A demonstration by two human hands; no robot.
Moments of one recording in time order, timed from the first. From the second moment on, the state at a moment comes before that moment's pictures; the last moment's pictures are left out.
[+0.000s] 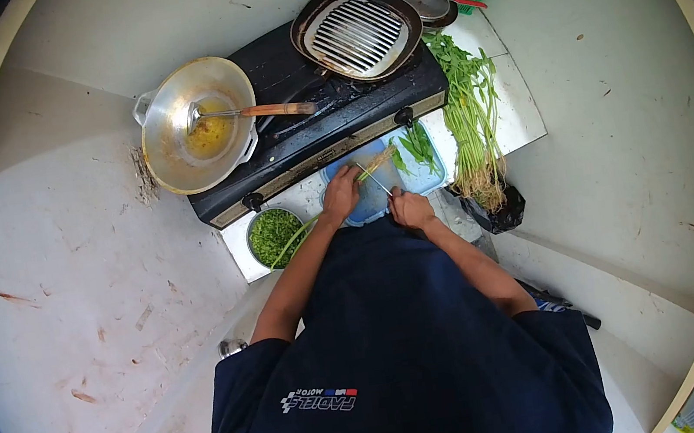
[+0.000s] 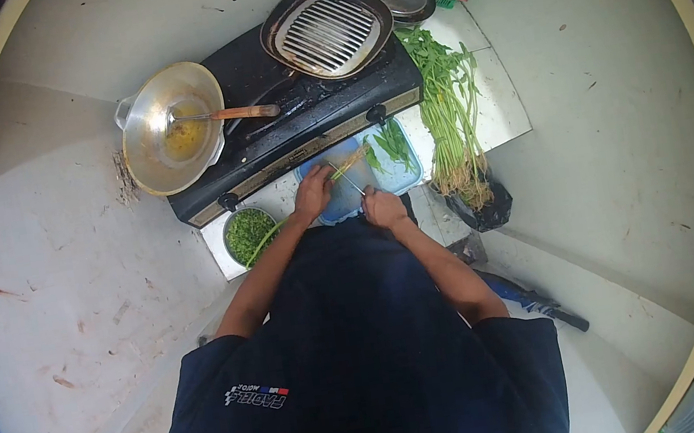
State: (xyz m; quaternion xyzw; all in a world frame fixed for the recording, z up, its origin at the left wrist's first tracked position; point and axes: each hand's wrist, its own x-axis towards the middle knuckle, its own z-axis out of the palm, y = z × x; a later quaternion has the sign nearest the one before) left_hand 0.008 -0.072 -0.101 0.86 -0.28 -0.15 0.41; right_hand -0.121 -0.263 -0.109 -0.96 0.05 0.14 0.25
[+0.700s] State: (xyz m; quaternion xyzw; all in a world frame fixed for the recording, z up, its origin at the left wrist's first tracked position) left_hand 0.011 -0.071 -0.102 0.85 -0.27 -0.17 0.42; right_hand -0.107 -0.263 -0.111 -0.96 0.02 0.16 0.22
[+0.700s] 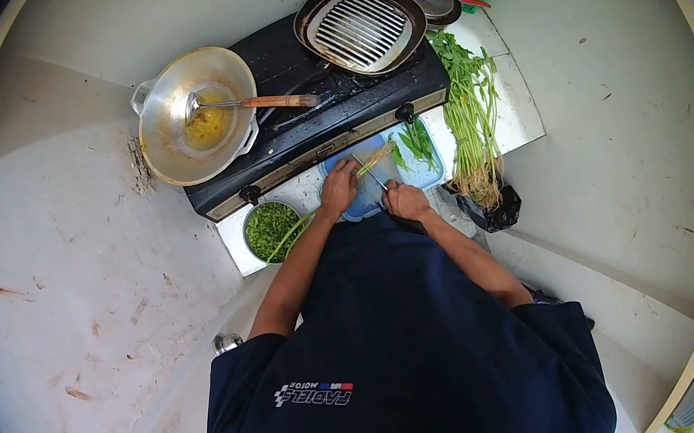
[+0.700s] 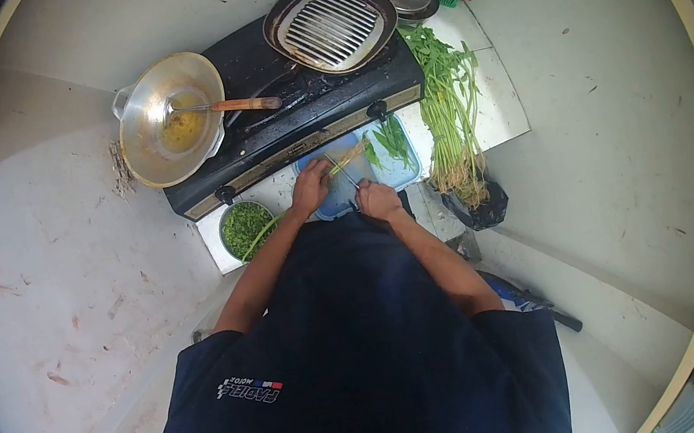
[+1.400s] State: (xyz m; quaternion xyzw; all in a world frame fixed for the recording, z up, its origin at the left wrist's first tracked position) left_hand 0.014 -0.069 -0.108 0.85 -0.29 -0.17 0.40; right_hand -0.122 -0.277 -0.096 -0.95 0.04 0.24 0.19
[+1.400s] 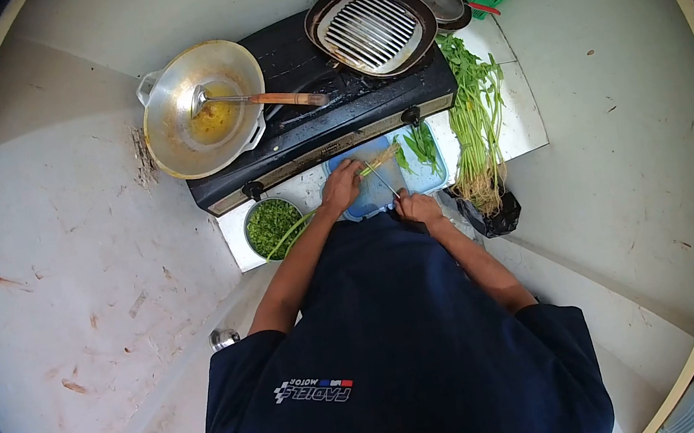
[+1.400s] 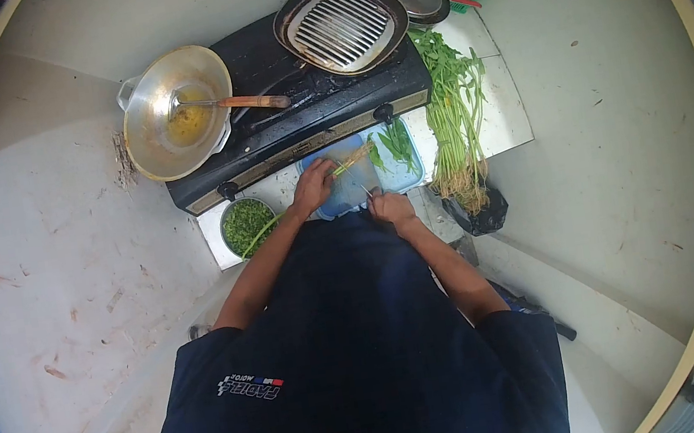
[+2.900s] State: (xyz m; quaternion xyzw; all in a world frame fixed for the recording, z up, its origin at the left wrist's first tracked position) left_hand 0.010 -0.071 -0.096 0.86 -0.24 -0.18 0.41; right_hand -0.116 -0.268 -0.111 -0.97 0.03 0.14 0.22
